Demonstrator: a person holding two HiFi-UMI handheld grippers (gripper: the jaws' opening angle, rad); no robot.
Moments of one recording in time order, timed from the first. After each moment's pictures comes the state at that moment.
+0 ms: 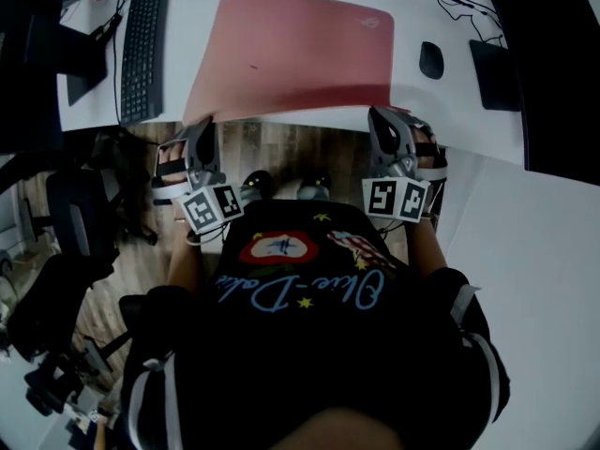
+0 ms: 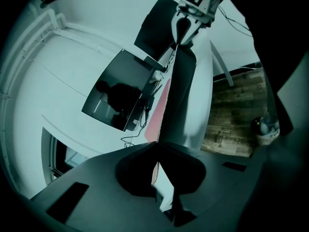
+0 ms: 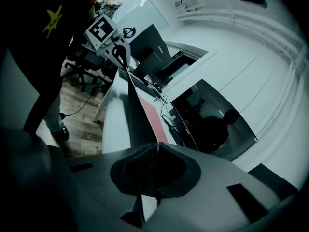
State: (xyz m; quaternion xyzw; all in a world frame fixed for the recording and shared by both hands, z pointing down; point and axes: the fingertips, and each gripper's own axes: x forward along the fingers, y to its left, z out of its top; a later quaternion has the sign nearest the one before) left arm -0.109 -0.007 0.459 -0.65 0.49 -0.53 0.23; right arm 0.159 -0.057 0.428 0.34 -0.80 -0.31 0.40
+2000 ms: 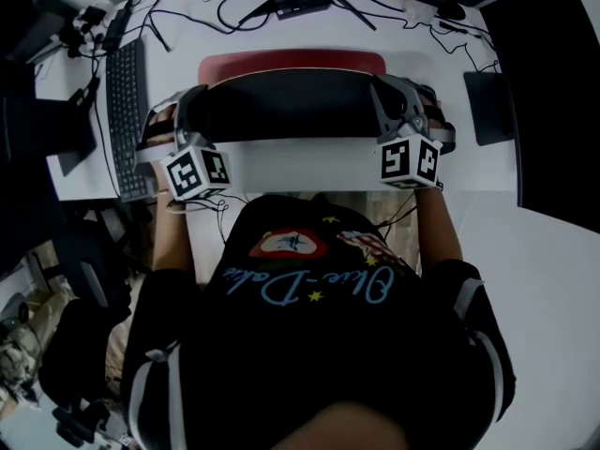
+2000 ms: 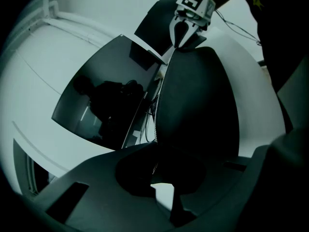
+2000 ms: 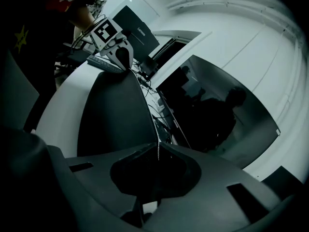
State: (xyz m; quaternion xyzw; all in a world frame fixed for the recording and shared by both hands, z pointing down) left arm -0.121 -0.228 0.437 -0.70 0.42 -0.53 0.24; right arm 0.151 -0.252 0.412 0.35 -0.80 -0.26 0.42
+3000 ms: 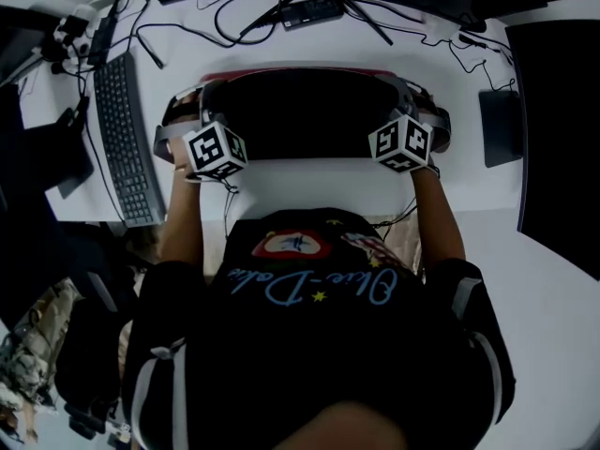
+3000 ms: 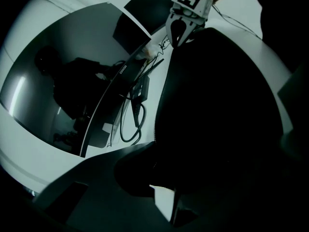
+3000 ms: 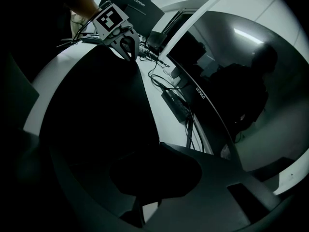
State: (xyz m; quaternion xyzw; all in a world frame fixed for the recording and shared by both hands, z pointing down) left arm -0.118 -0.310 0.542 -0.72 0.33 -0.59 0.16; right arm 0.150 -0.334 0.522 0.28 -0.79 -0.17 0.52
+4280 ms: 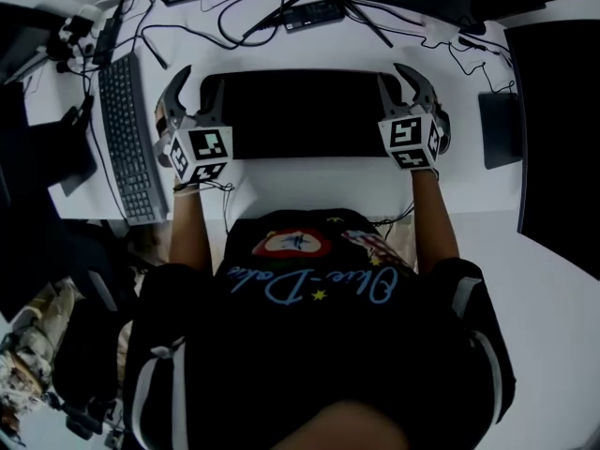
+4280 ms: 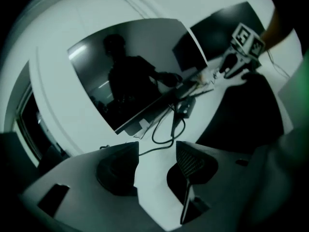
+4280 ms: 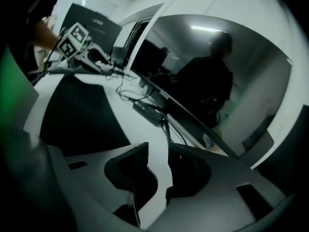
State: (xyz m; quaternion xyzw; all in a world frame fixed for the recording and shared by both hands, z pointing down) left arm -0.155 -0.330 0.474 -0.74 0.56 -0.38 0.06; right arm 0.171 -0.356 0.484 0.43 -0.80 -0.08 0.40
